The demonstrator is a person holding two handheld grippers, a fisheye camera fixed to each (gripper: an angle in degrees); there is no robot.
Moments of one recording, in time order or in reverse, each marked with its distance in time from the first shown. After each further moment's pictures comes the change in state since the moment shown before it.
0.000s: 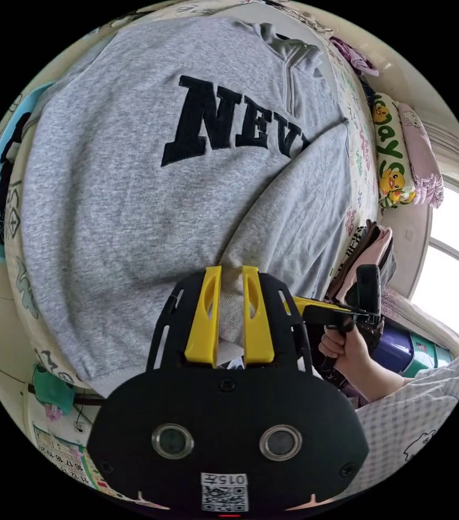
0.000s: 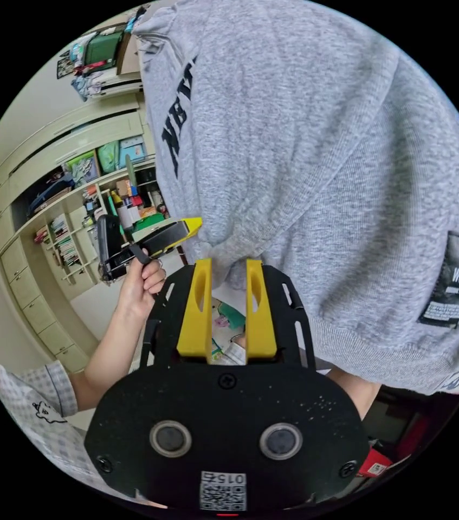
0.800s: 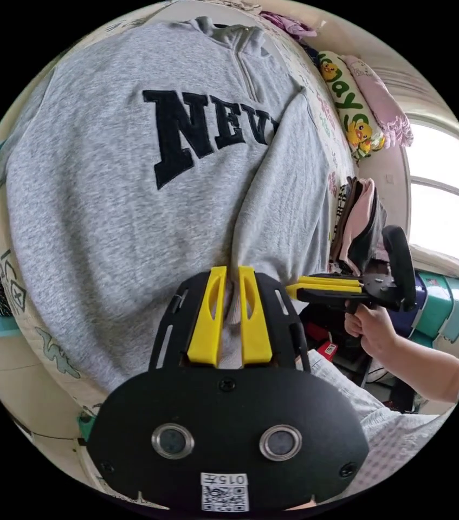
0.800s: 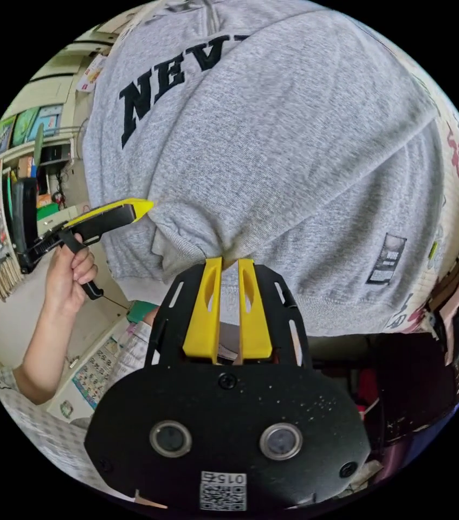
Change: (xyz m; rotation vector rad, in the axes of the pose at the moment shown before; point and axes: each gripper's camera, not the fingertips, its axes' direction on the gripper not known) left arm -0.114 0.031 -0.208 -0.008 0.083 0.181; right arm -0.256 -0.097 0.052 0.050 0.552 0.066
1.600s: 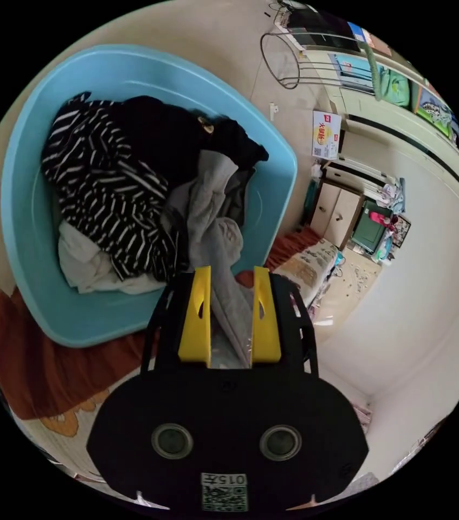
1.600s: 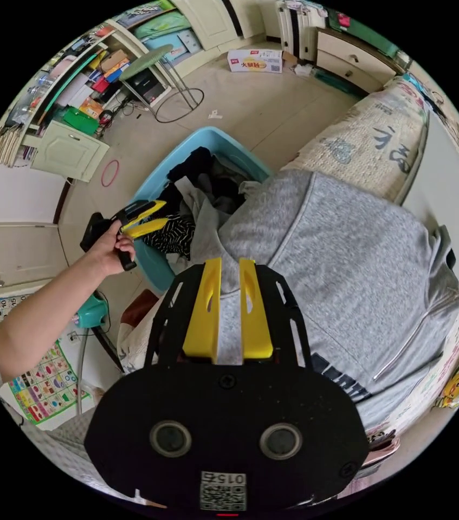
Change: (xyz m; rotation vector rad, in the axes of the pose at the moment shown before) left arm -0.406 0.064 -0.265 0.822 0.533 -1.070; right arm -0.539 -0.284 0.042 0.108 0.371 -0.751
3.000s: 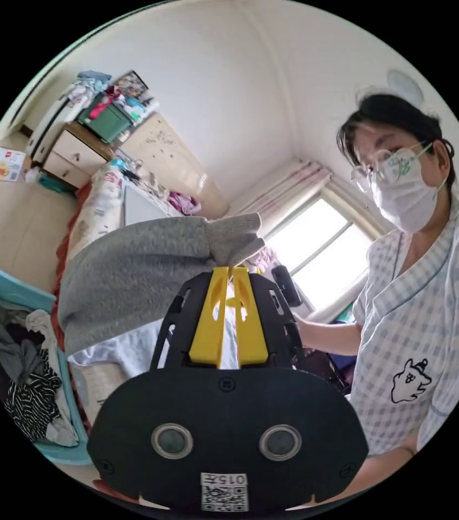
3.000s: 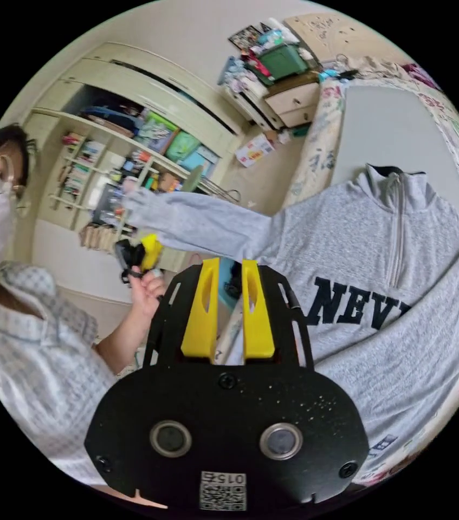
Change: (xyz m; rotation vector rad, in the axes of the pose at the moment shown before) left arm 0.089 0.466 -0.095 -0.447 0.469 1.364; right arm 0.291 0.396 -0.153 0.638 -0.606 0.119
